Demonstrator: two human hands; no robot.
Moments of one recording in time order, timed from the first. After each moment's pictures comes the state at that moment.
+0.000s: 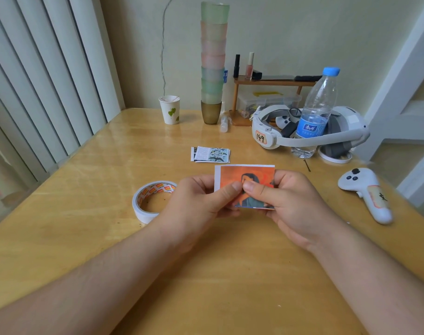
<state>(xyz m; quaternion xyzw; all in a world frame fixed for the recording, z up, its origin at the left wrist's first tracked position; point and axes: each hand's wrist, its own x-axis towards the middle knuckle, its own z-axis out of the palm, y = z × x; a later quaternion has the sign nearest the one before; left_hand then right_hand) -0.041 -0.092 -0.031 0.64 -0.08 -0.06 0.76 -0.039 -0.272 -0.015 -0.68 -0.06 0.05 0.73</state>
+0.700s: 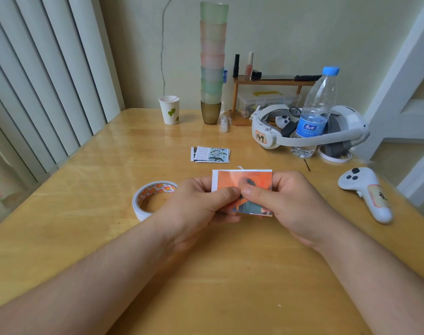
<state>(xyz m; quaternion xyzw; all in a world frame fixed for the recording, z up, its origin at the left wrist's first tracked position) -0.039 -0.087 -0.027 0.63 -0.05 -0.14 0.76 -0.036 -0.279 -0.015 -0.78 -0.11 0.03 0.62</state>
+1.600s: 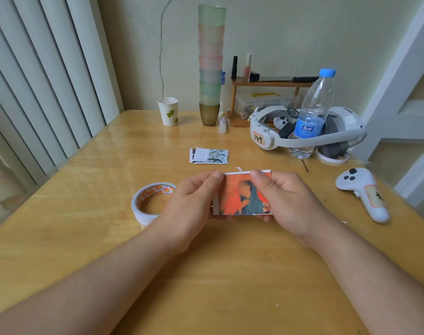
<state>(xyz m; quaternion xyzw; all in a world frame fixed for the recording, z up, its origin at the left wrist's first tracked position) -0.039 -0.087 -0.031 0.66 -0.10 -0.05 0.74 -0.033 -0.280 -0.018 -0.80 -0.12 -0.01 0.58</state>
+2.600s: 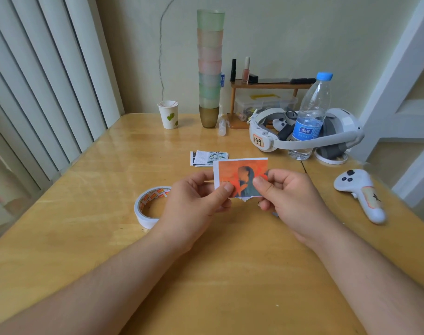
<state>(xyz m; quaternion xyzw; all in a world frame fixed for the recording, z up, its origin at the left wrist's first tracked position) -0.035 -0.087 -0.034 0.67 -0.08 0.03 0.74 -0.031 -0.283 -0.018 -0.77 -0.05 -0.05 0.64</state>
